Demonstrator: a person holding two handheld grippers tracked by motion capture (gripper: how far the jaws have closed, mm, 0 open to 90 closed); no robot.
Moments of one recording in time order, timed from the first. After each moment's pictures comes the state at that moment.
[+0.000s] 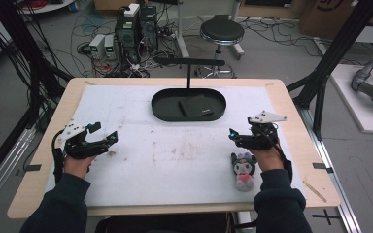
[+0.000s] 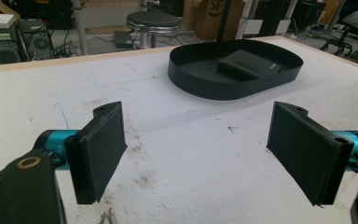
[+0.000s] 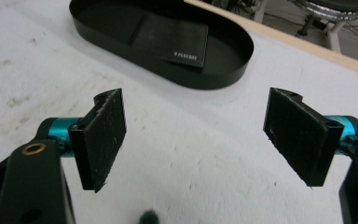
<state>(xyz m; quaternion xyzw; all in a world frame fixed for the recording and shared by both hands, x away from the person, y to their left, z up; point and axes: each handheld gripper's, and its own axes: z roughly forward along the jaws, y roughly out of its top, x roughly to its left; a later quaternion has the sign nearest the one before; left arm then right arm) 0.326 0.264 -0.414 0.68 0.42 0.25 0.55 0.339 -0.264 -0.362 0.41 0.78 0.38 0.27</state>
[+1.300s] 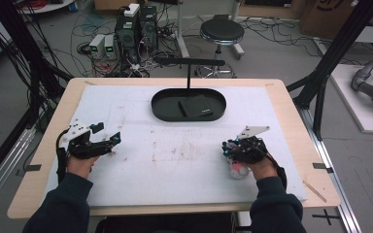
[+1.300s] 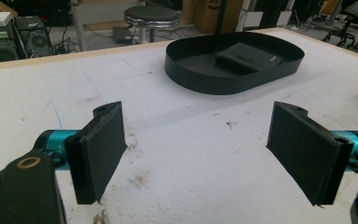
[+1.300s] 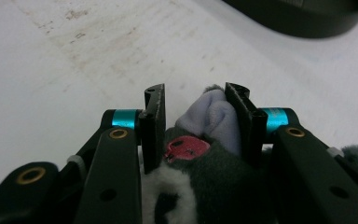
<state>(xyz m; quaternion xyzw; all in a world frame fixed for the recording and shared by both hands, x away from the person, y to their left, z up) 0.329 0.257 -0.416 0.69 0.42 0.25 0.54 0.347 -0.252 -0.404 0.32 0.87 0.35 0.16</state>
